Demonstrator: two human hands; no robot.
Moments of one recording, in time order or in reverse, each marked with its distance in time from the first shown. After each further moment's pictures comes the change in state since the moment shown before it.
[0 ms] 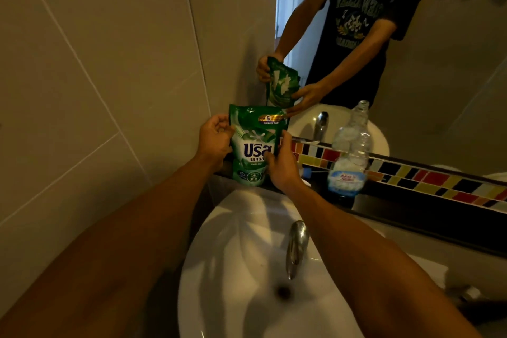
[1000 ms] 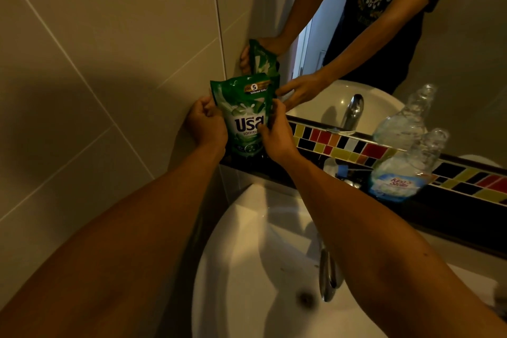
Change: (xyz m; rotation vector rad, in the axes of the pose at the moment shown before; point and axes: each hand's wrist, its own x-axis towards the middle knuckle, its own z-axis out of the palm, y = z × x) left_hand 0.086 -0.048 -0.049 0.048 0.487 -0.011; right_hand 0.098 0.028 0.093 -0.028 -0.106 0.026
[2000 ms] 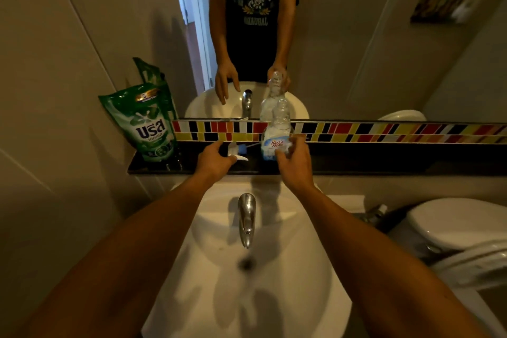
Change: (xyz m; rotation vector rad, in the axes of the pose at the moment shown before) left_hand -0.197 -0.042 0.069 0.593 -0.801 0.117; right_hand -0.201 0.045 -0.213 -0.115 0.552 0.228
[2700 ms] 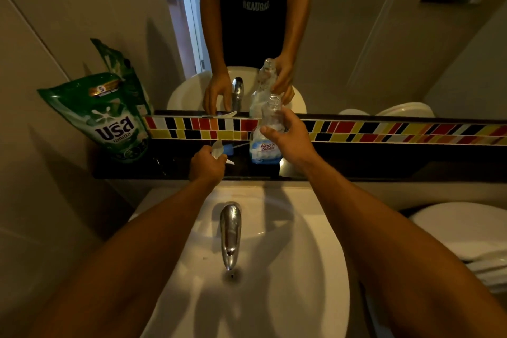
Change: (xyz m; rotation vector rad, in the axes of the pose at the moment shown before) left_hand 0.052 -0.025 0.063 0.104 0.105 -0.125; right_hand 0.091 -0.016 -0.013 0.177 -0.274 -0.040
